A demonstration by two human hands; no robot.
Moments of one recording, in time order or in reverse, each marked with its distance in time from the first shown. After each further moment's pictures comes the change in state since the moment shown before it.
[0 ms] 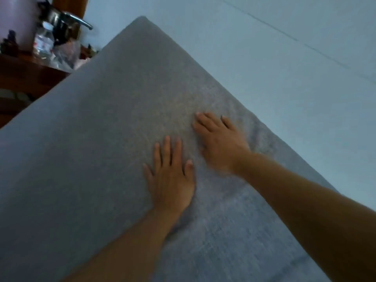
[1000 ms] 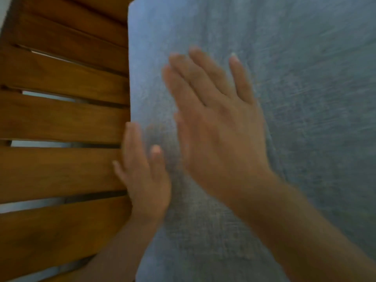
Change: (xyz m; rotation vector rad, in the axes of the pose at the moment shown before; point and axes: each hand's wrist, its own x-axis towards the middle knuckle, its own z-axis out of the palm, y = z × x) left_hand -0.239 -0.319 -0.041 -0.189 0.413 -0.537; right_hand -0.086 -0.362 0.085 0.385 0.381 -0.308
